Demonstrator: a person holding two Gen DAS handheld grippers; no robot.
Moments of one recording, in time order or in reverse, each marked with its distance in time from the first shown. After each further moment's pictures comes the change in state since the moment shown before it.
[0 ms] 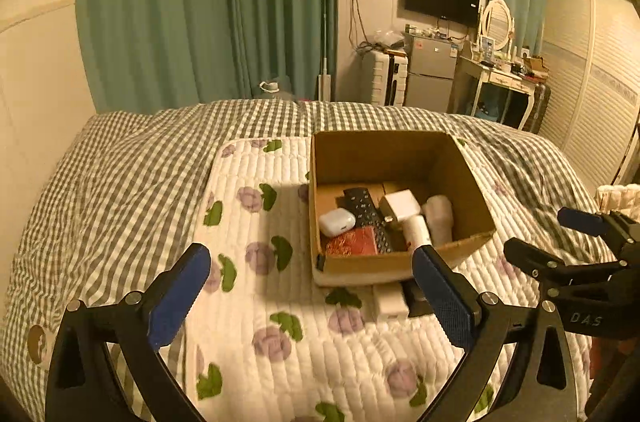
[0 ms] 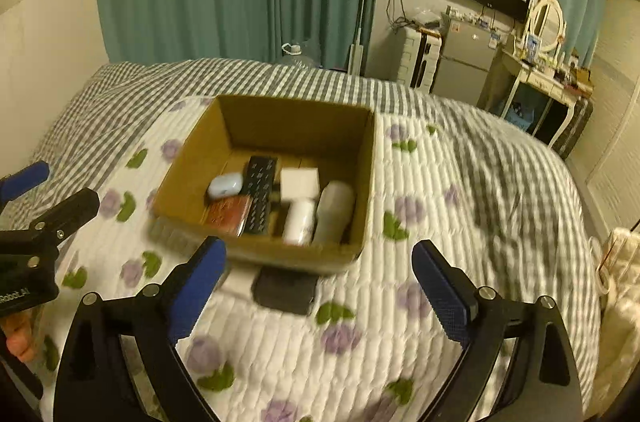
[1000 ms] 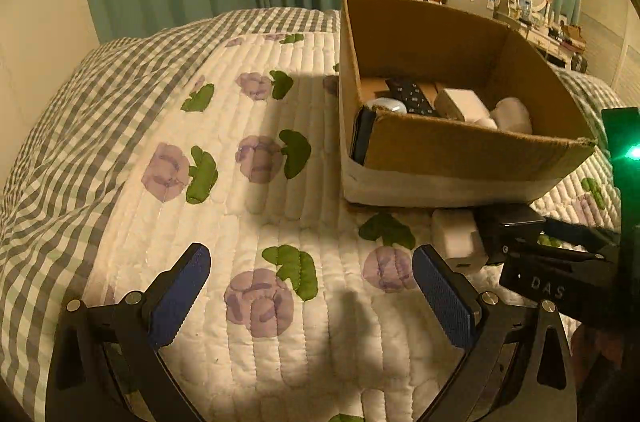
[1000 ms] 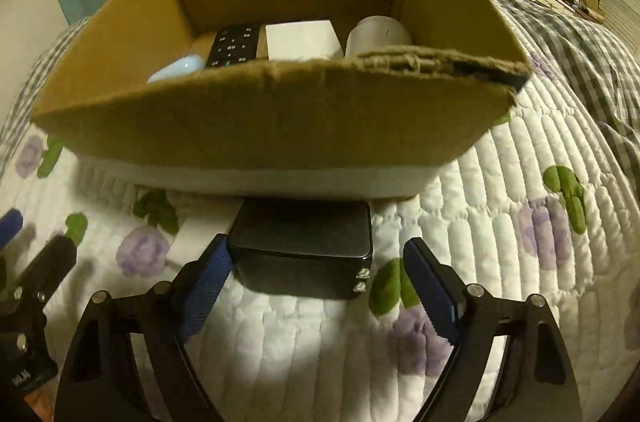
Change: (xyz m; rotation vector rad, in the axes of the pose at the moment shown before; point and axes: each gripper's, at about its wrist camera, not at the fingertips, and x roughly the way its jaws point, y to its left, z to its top) left arm 0.107 0.006 -0.081 -0.046 0.177 0.083; right arm 0.161 0.014 -0.066 0.128 0.225 0.032
